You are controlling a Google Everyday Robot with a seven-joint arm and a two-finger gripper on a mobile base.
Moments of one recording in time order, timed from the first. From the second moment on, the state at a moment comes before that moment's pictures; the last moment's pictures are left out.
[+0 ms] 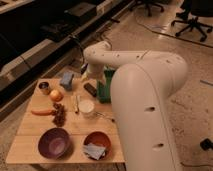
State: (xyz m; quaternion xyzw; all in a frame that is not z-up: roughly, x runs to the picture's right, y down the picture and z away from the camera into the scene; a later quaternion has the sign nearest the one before) arm -0.087 -0.026 0.851 -0.20 0.11 0.70 0.67
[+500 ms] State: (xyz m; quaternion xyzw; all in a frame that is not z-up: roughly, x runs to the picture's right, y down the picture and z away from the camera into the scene) arm -0.099 0.025 0.785 -0.16 0.06 0.69 0.71
